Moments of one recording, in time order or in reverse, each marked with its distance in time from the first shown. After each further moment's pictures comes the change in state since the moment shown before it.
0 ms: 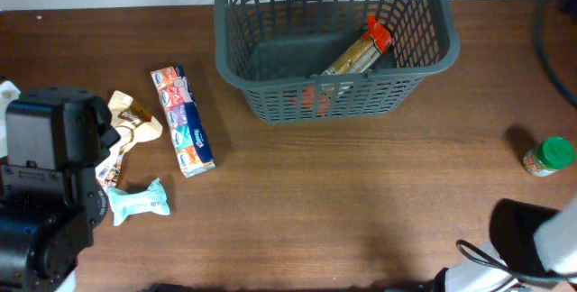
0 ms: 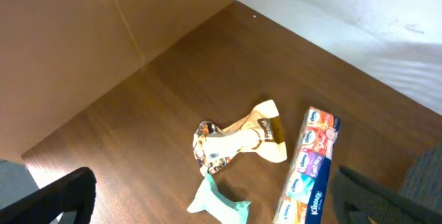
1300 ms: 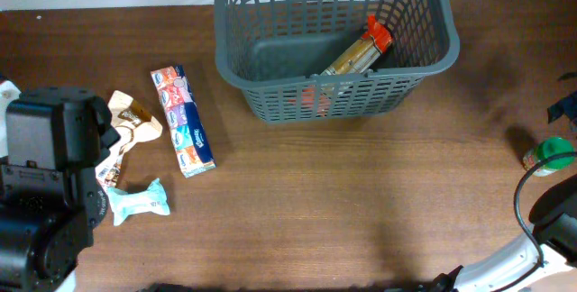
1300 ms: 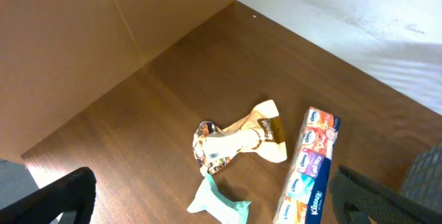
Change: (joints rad) left arm 0.000 0.000 0.000 0.000 0.000 0.000; right arm -0.443 0.152 -1.073 0.328 -0.158 0.069
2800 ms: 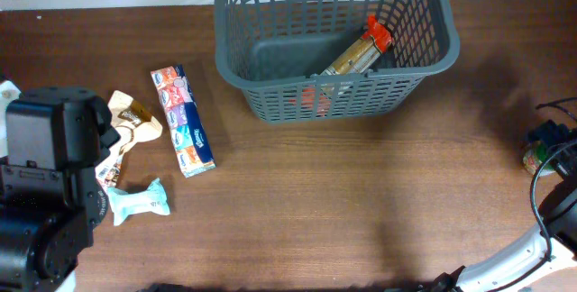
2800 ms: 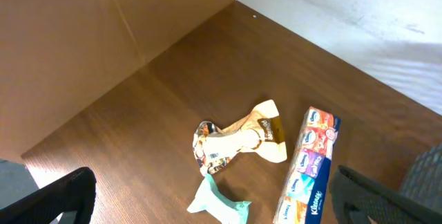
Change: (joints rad) left arm 0.000 0.000 0.000 0.000 0.000 0.000; right arm -0.064 0.074 -0.296 0.272 -0.109 -0.105
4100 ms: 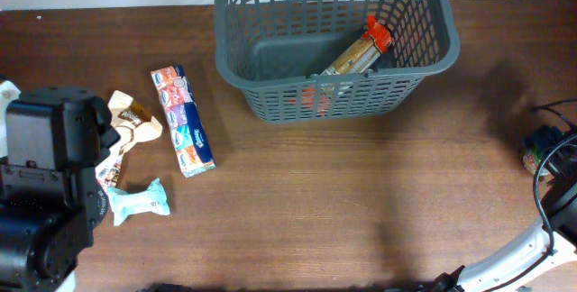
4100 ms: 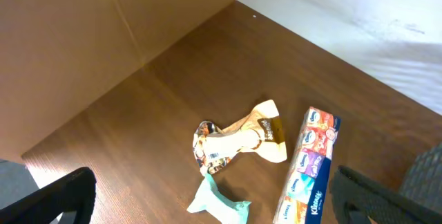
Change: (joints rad) left arm 0.000 0.000 0.000 0.000 0.000 0.000; right arm 0.000 0.058 -0.008 0.057 -0.010 -0.043
